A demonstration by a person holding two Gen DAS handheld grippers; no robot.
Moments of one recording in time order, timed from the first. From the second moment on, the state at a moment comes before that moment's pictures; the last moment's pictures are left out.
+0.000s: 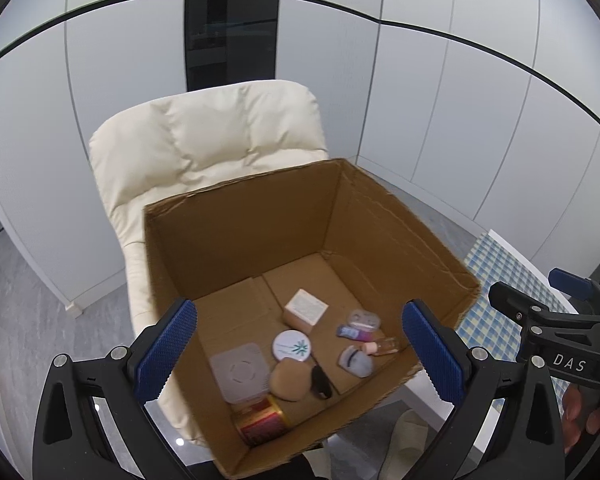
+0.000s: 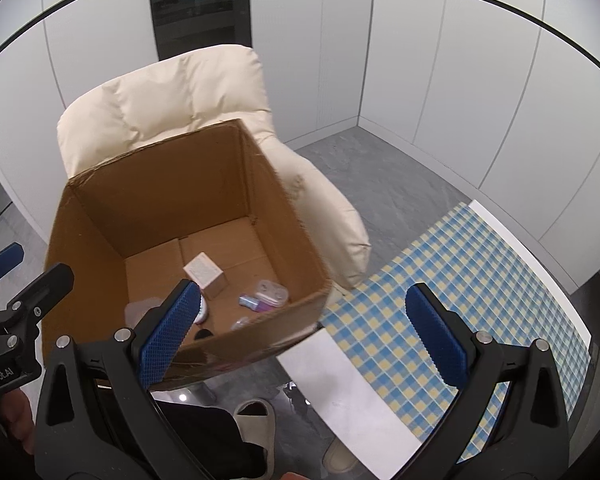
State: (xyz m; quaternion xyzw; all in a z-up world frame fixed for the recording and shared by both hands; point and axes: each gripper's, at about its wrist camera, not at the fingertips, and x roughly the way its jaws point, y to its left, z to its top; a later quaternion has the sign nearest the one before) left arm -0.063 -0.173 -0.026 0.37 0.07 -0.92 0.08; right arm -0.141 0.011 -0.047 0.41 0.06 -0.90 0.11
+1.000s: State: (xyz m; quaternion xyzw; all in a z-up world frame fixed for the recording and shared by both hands) left arm -0.094 -0.060 -0.027 0.38 0.02 -0.92 -0.01; right arm -0.133 0.130 -0.045 0.42 0.02 -0.91 0.02
